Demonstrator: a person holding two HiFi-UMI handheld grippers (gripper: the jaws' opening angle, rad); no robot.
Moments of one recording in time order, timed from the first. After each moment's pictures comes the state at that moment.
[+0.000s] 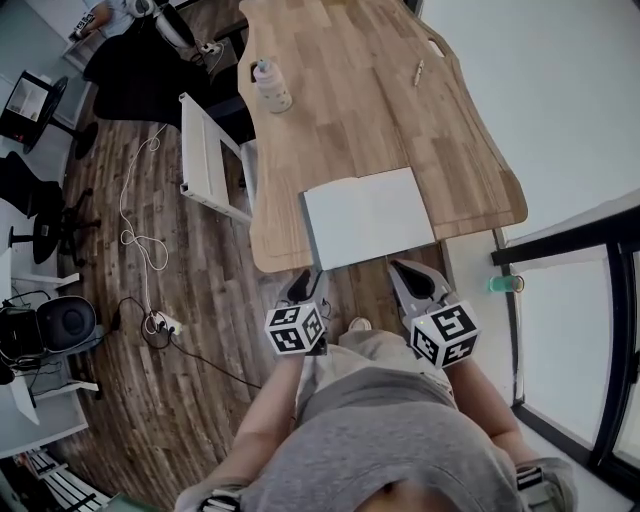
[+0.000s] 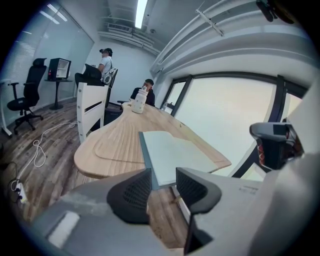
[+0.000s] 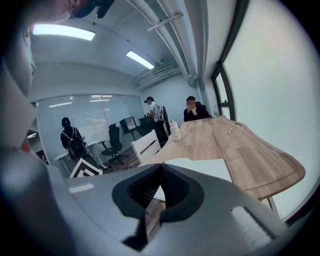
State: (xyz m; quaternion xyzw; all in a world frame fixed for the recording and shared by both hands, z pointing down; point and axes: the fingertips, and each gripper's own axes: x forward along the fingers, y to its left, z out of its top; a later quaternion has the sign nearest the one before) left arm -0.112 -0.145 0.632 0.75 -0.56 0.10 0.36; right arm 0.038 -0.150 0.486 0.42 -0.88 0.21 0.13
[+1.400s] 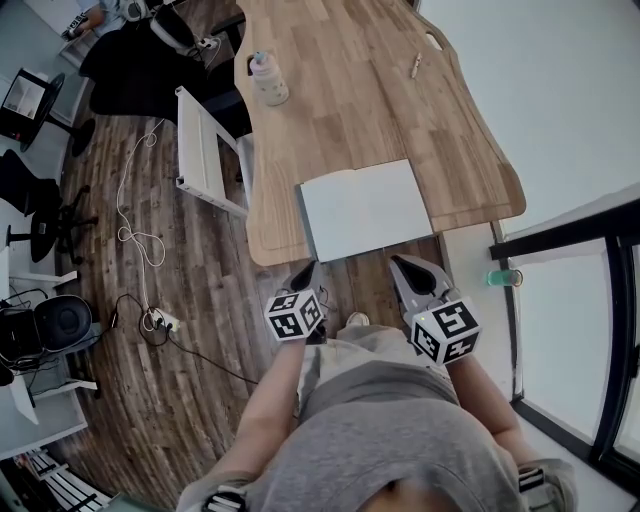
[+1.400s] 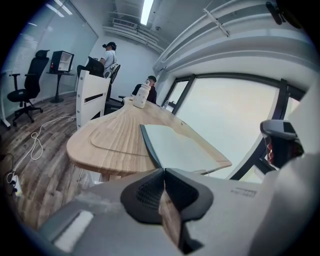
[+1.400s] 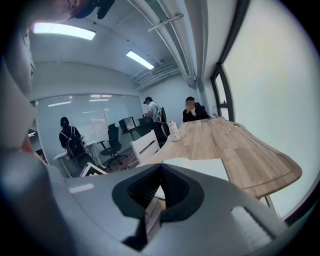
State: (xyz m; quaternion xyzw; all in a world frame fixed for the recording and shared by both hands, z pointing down) left arm -0.109 -0.151 0.659 0.74 -0.55 0.09 0.38; right arm 0.042 -0.144 0.487 0.42 -0.87 0.20 0.13
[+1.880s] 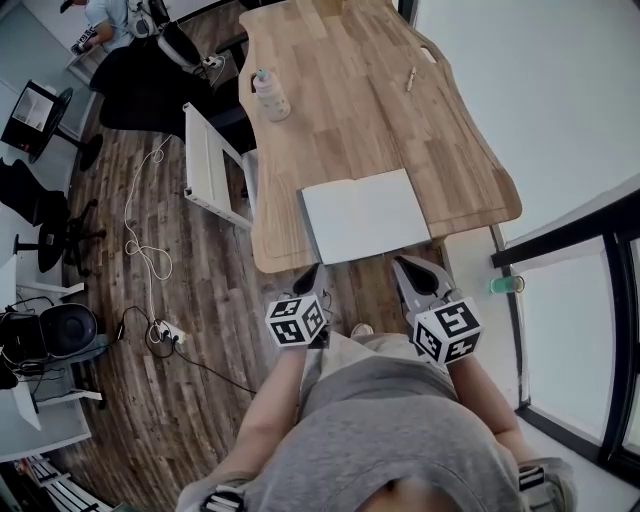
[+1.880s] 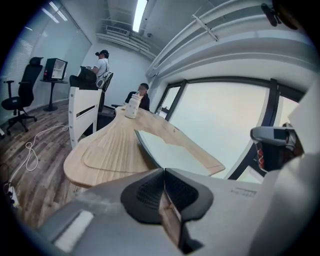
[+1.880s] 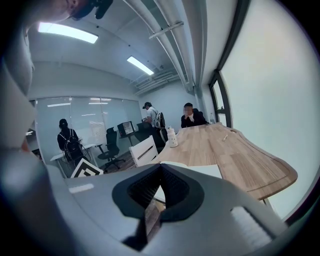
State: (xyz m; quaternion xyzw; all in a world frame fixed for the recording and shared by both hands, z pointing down) left arm -0.100 -0.154 0.612 0.77 -0.54 0.08 0.34; right arm 0.051 -0.141 0.467 0.44 -0.87 0.19 0.10
